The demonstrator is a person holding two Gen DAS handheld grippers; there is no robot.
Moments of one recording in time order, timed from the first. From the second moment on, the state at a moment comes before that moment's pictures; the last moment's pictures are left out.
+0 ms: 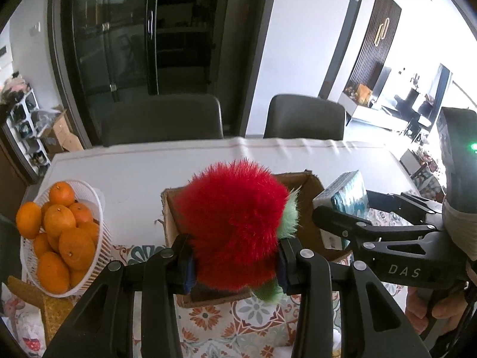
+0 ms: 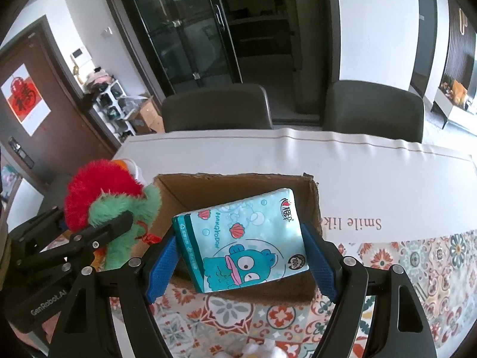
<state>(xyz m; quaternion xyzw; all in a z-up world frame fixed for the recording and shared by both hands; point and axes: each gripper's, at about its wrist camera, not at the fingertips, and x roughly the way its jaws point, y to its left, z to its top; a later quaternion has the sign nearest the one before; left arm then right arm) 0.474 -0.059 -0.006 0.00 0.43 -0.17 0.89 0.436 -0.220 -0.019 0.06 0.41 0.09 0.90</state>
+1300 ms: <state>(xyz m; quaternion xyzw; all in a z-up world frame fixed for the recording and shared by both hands) 0.482 -0.052 -0.037 0.02 0.46 -0.11 0.88 0.465 -0.230 -0.057 0.06 0.46 0.03 0.89</state>
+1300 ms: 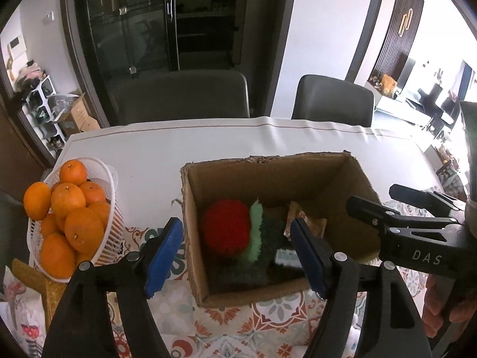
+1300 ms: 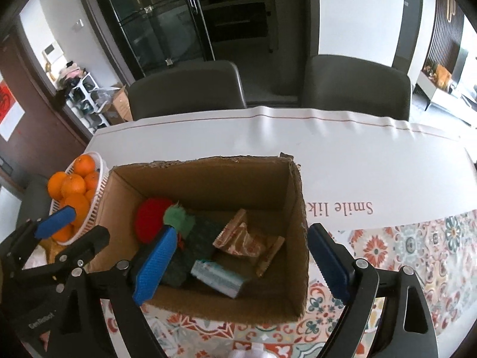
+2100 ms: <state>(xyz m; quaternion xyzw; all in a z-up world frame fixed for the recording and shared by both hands) 0.386 -0.055 -0.018 0.03 0.43 -0.12 0.89 0.358 -0.226 -0.035 0.03 0.42 0.04 0.90</state>
